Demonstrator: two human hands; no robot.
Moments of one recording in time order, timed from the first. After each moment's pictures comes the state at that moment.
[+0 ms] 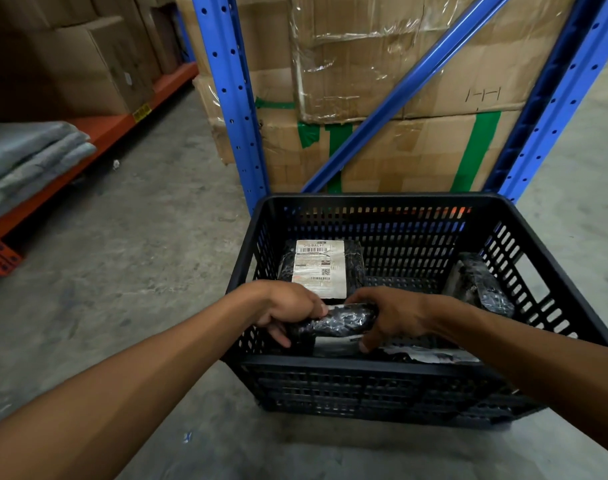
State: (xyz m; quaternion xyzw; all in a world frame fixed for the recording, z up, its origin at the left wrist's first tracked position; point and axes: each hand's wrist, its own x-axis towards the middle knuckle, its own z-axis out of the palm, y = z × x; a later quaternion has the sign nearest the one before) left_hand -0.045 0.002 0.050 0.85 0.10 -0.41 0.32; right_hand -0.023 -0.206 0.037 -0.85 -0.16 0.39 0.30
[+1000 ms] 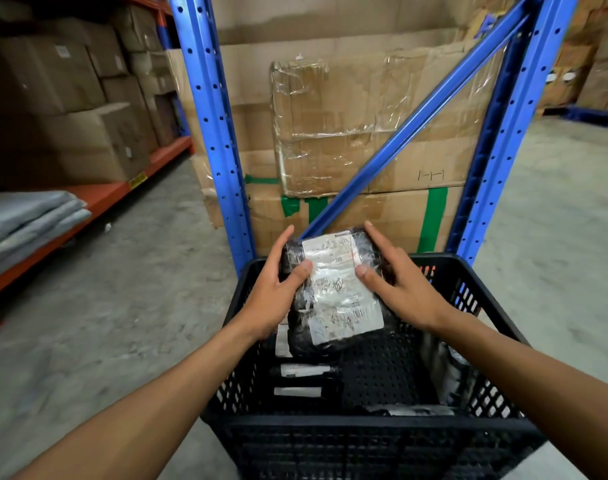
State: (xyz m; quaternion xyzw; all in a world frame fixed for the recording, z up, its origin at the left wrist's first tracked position) left_hand -0.026 -0.010 0.105 0.78 -0.09 0.10 0.61; right_hand -0.007 -0.245 0.116 -0.86 -0.23 -0.05 0.45
